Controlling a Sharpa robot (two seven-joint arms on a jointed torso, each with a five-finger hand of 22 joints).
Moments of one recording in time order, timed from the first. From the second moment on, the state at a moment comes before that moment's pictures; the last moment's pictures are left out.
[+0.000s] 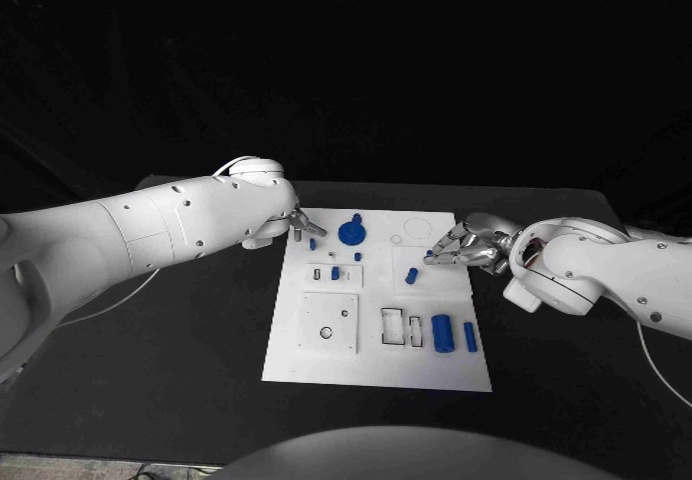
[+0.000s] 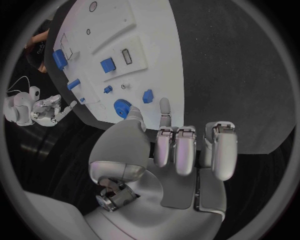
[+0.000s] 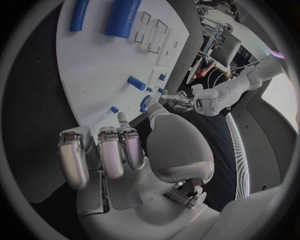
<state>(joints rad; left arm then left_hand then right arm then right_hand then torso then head) 1.36 -0.43 -0.21 1.05 -1.14 0.15 -0.66 1.05 0.06 -0.18 0.29 0.05 1.08 0.06 0.22 0.82 1.46 0.00 1.57 1.31 1.47 -0.03 1.57 1.31 0.02 1.46 0.09 1.55 1.31 1.29 -0.96 -0.22 1.64 -0.92 -0.23 -0.32 1.15 -0.01 0.10 0.14 0.13 0.78 0.18 0.11 0.20 1.46 0.11 1.57 1.31 1.46 0.05 1.57 1.31 0.01 1.47 0.16 1.57 1.31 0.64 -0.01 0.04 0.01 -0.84</state>
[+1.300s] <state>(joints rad) 1.35 -0.40 -0.21 1.02 -1.10 0.19 -0.62 1.14 0.08 -0.18 0.29 0.10 1.08 0.06 0.21 0.81 1.47 0.00 1.57 1.31 1.47 -0.03 1.57 1.31 0.02 1.46 0.09 1.54 1.31 1.29 -0.95 -0.22 1.64 -0.92 -0.23 -0.32 1.15 -0.01 0.10 0.14 0.13 0.78 0.18 0.11 0.20 1.46 0.11 1.57 1.31 1.46 0.05 1.57 1.31 0.01 1.47 0.16 1.57 1.31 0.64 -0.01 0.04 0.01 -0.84</state>
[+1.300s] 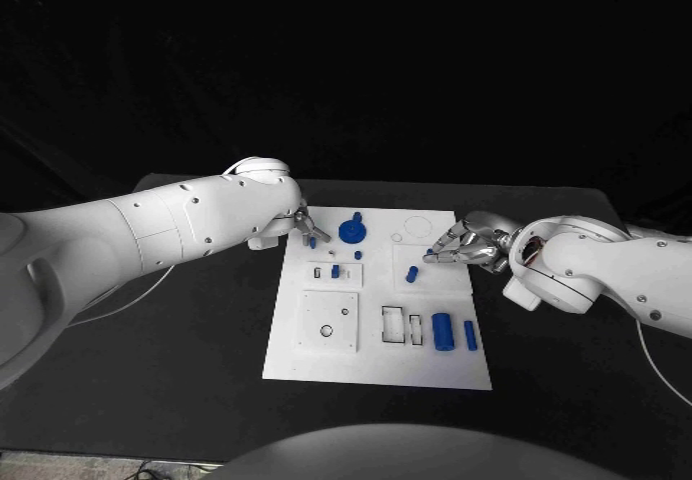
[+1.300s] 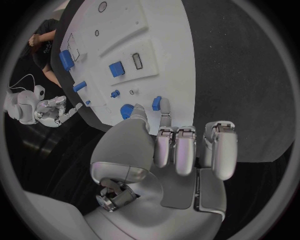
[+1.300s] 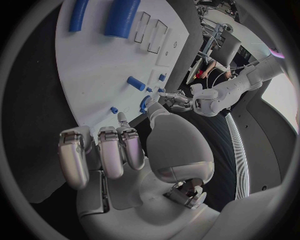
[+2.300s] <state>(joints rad) 1.35 -0.40 -0.21 1.02 -1.08 0.20 -0.63 1.27 0.15 -0.13 0.29 0.11 1.06 0.05 0.24 0.84 1.47 0.00 1.58 1.31 1.47 -0.03 1.57 1.31 0.02 1.46 0.09 1.54 1.31 1.29 -0.95 -0.22 1.64 -0.92 -0.23 -0.32 1.15 -0.01 0.10 0.14 0.13 0.78 0.18 0.11 0.20 1.46 0.11 1.57 1.31 1.46 0.05 1.57 1.31 0.01 1.47 0.16 1.57 1.31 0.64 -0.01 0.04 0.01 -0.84</state>
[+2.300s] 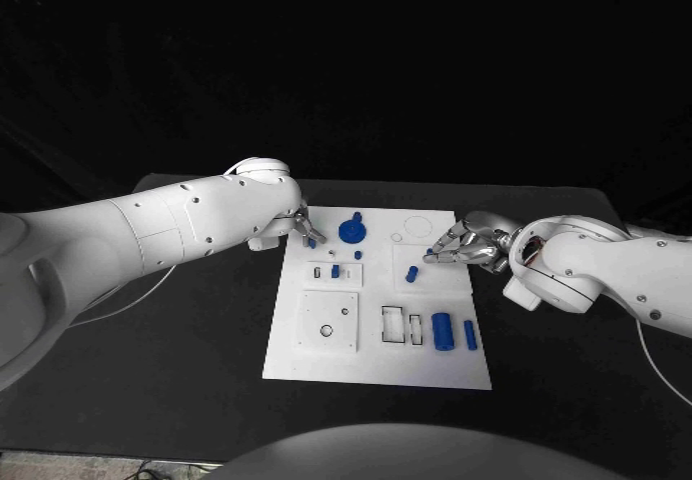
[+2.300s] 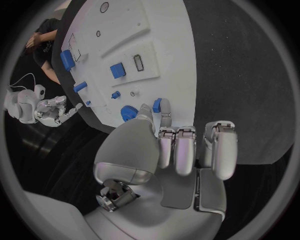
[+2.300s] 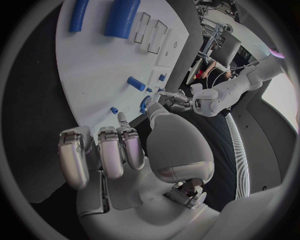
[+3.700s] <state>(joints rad) 1.35 -0.38 -0.21 0.99 -1.07 0.20 -0.63 1.31 0.16 -0.04 0.29 0.11 1.04 0.04 0.25 0.85 1.46 0.00 1.58 1.31 1.47 -0.03 1.57 1.31 0.02 1.46 0.09 1.54 1.31 1.29 -0.95 -0.22 1.64 -0.92 -0.22 -0.33 1.15 -0.01 0.10 0.14 0.14 0.78 0.18 0.11 0.20 1.47 0.11 1.57 1.31 1.47 0.06 1.57 1.31 0.01 1.47 0.16 1.57 1.31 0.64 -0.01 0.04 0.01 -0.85</state>
